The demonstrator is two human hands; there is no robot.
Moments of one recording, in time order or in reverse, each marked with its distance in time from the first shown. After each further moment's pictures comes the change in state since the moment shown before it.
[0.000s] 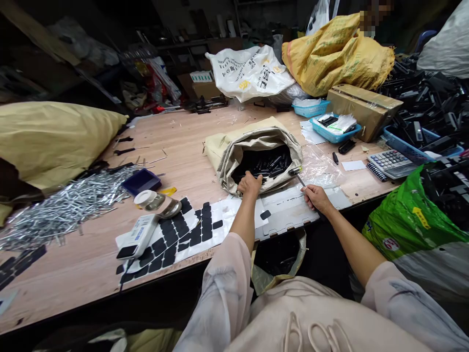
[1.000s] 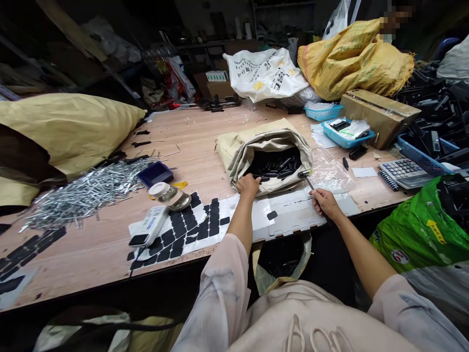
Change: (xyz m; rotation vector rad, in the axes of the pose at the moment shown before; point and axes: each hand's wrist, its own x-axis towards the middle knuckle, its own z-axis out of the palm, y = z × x) left_hand 0.013 -0.028 -0.026 0.129 -0.037 0.033; right_hand -0.001 -0.001 -0.001 -0.015 -0.006 -0.003
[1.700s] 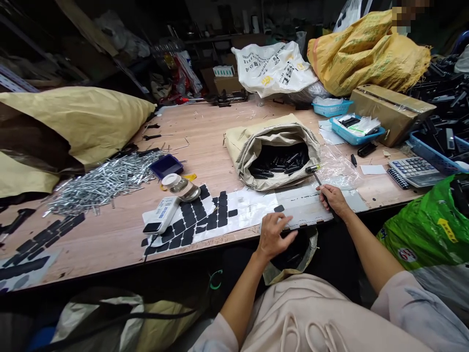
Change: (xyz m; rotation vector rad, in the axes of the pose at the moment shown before) left_hand -0.195 -0.080 0.056 -0.438 0.248 0.919; right_hand -0.005 -0.003 -0.002 0.005 -0.007 0.008
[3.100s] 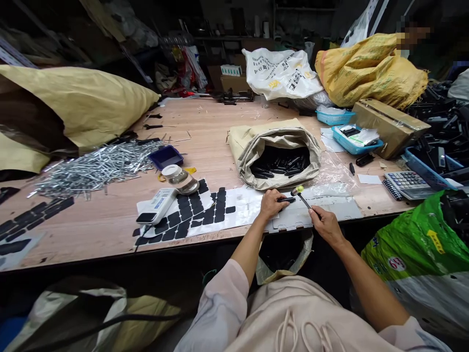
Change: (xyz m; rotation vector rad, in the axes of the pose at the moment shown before) left_hand 0.091 -0.061 0.035 -0.142 -0.184 -0.379; right_hand -0.077 -0.003 0.034 -0.583 0.096 -0.311
